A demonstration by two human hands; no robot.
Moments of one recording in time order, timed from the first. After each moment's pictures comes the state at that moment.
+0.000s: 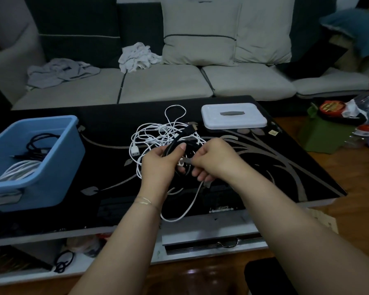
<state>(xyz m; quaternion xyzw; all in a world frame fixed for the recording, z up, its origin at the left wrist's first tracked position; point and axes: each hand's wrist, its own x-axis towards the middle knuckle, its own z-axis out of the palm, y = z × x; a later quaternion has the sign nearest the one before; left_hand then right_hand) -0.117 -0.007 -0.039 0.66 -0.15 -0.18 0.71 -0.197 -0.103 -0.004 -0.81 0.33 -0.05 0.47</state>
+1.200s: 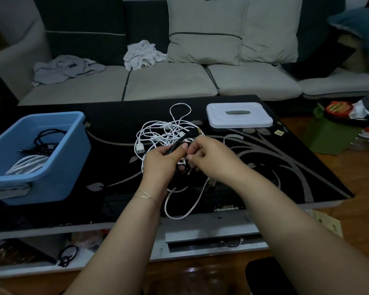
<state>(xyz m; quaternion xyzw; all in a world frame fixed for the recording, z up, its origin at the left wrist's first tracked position) -0.110 0.001 -0.037 0.66 -0.14 -0.25 0.70 -0.189 -0.095 -0.013 -0.89 0.24 -0.11 0.37</state>
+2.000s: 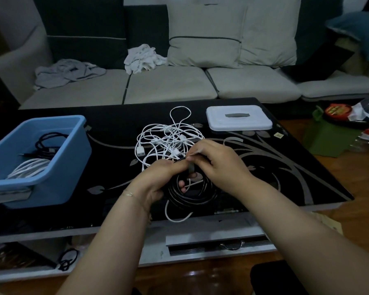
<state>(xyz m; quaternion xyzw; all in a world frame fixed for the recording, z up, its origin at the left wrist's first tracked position) -0.105 0.016 -0.027 0.64 -0.17 -0.46 0.58 -0.199 -0.113 -0.036 -0.91 0.01 -0.32 0.27</state>
